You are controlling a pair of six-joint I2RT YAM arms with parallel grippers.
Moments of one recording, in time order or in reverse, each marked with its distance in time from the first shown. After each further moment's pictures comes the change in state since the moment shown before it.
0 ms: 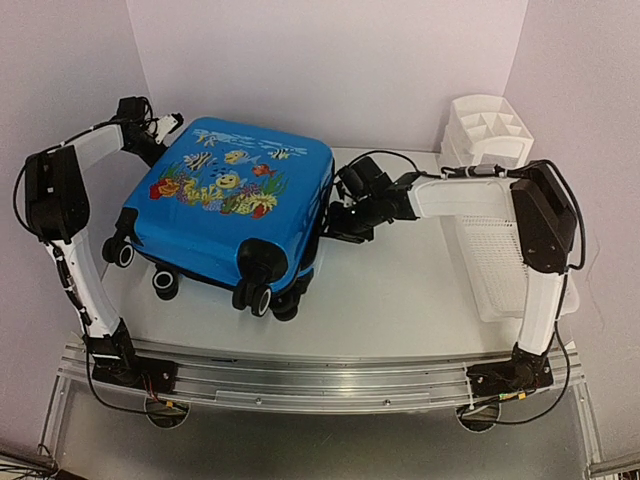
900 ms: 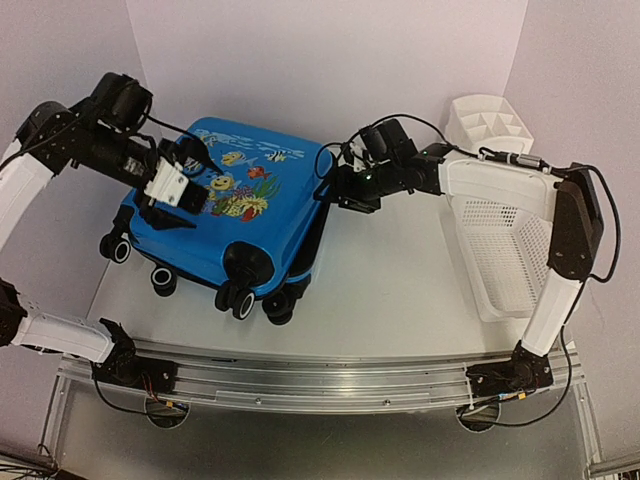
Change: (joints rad) left arm -0.674 -0.712 -0.018 -0.813 0.328 0.690; right arm -0.055 -0.157 0.057 -0.052 -0.130 -0.074
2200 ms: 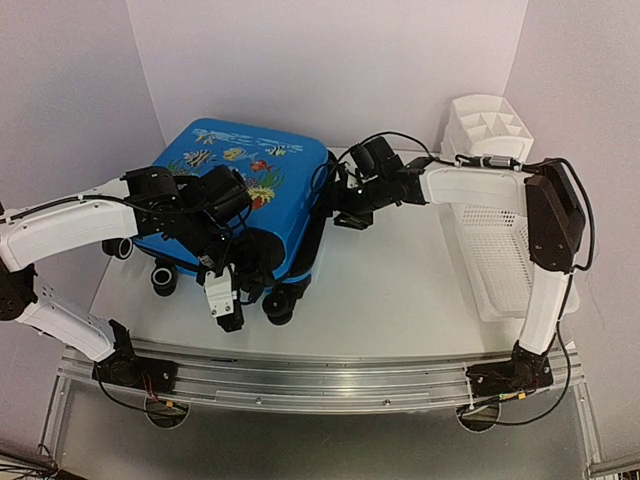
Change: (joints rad) left arm -0.400 0.145 -0.435 0.283 -0.161 0.518; right arm -0.003 0.114 -0.016 0.054 -0.046 0.096
